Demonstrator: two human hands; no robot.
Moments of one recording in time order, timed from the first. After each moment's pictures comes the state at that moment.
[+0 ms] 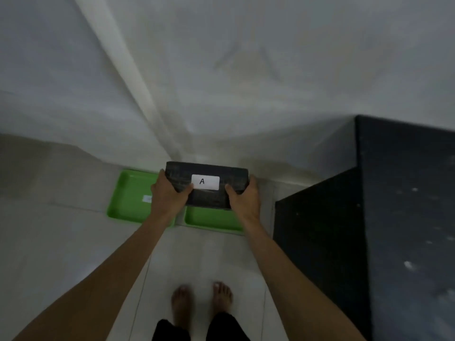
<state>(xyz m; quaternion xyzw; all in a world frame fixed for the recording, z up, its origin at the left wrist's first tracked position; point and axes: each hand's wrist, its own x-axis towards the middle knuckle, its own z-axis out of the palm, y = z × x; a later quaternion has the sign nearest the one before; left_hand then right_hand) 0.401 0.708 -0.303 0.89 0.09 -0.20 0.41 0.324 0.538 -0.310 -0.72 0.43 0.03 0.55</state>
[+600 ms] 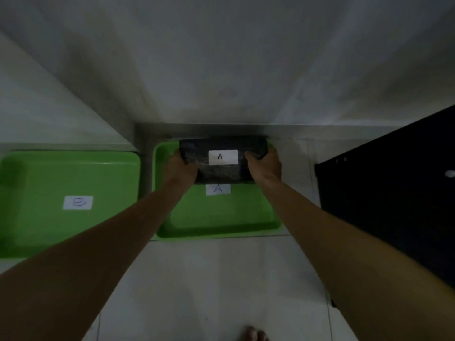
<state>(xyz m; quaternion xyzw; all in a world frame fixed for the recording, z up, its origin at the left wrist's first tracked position) 0.477 0.636 -0.765 0.87 0.04 -0.29 0.39 0.387 0.476 -0.757 -0.68 0.54 0.02 0.51</state>
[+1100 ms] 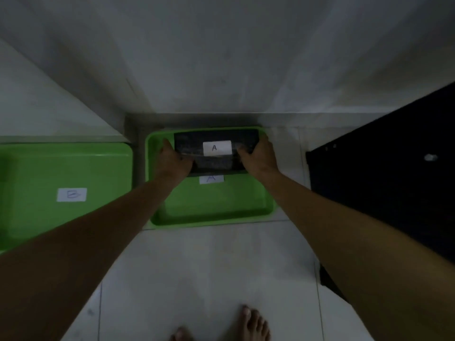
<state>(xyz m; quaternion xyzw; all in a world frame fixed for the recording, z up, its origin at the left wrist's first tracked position) 0.473 0.641 -0.758 0.90 0.00 -0.31 0.31 0.373 0.472 -0.743 -0.75 0.47 0.09 0.45</state>
